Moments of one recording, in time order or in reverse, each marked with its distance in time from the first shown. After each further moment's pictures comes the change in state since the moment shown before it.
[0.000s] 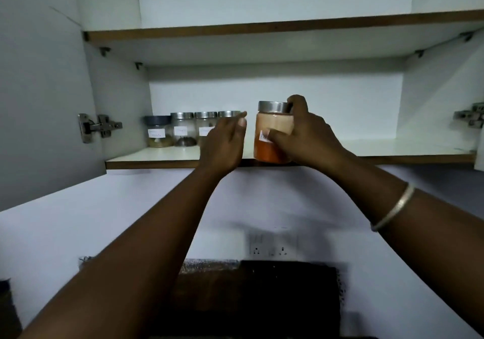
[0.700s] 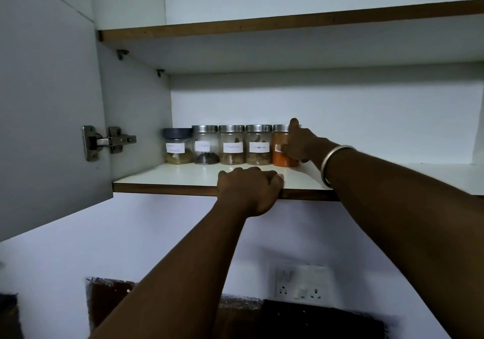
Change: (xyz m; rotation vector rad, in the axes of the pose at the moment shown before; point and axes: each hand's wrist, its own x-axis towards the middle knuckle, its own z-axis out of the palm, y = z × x) left_hand 0.032 -0.064 0.036 0.541 -0.386 -0.051; right_hand 0.183 0.052 0.154 -0.185 -0.330 0.160
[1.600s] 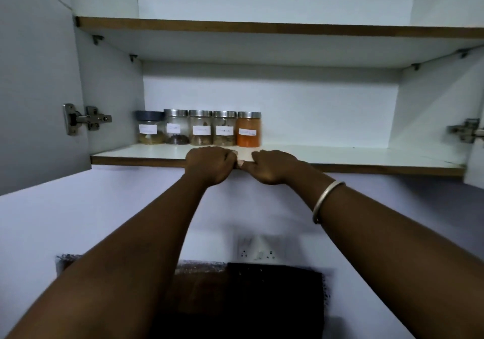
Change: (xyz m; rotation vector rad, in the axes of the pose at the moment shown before) left_hand -0.023 0.006 -0.002 -0.037 0.194 -0.007; right_hand -0.175 0.003 -0.021 -0.292 -0.232 -0.108
